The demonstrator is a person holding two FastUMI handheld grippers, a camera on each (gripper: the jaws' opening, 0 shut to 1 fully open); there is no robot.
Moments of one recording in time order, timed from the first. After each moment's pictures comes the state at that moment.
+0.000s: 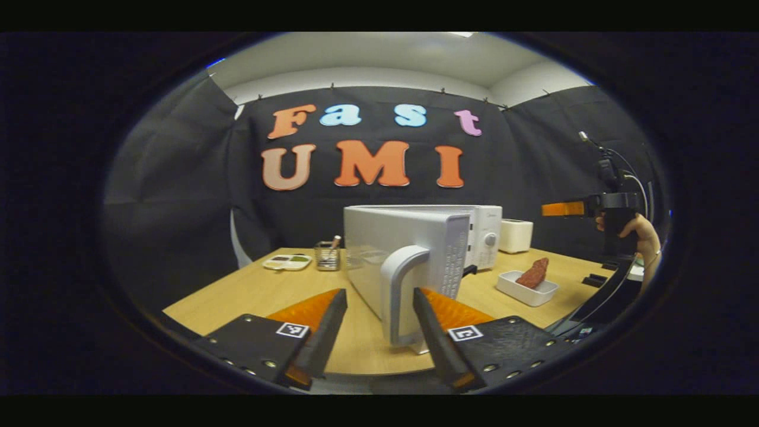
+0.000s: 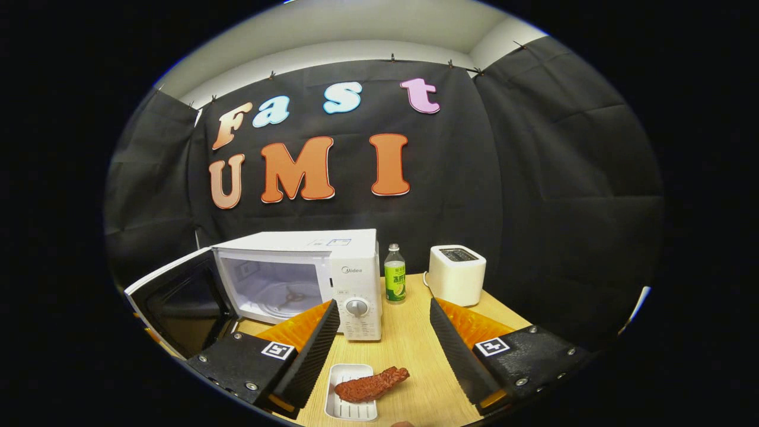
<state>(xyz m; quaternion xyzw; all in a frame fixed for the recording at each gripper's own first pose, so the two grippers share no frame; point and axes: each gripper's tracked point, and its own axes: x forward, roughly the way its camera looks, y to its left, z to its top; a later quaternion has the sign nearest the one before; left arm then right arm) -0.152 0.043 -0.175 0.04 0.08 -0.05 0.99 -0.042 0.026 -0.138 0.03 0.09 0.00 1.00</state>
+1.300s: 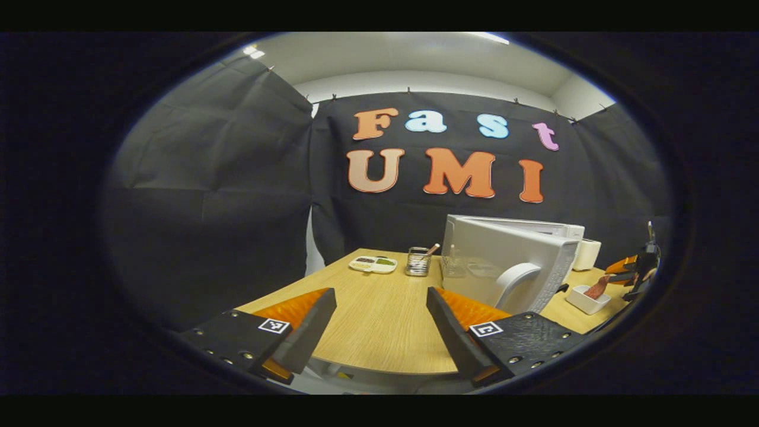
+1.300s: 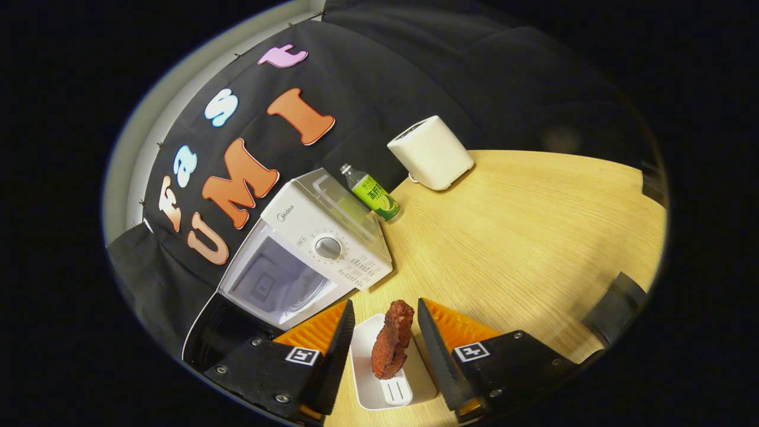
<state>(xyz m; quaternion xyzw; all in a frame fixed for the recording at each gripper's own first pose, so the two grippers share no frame) -0.150 0.188 -0.161 -0.01 0.08 0.09 0.99 -0.028 0.021 -0.298 0.36 0.25 -0.01 0.90</state>
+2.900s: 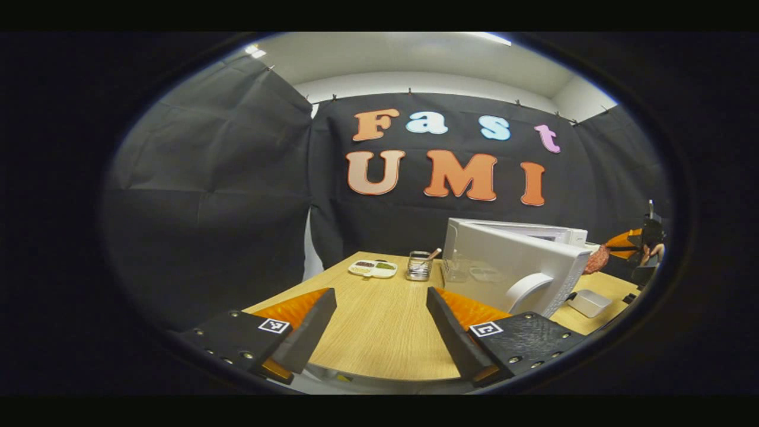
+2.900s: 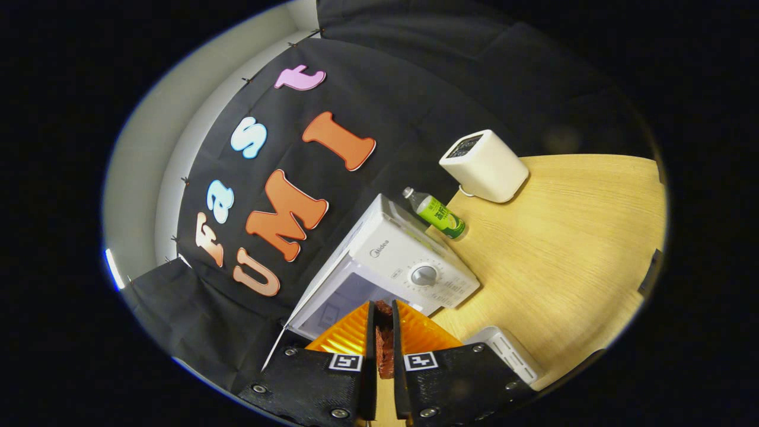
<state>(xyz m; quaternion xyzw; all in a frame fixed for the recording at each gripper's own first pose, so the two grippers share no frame) -0.133 0.197 -0.153 -0.01 0.06 0.08 0.99 0.014 0.103 -0.181 0.43 0.17 0.05 0.88</state>
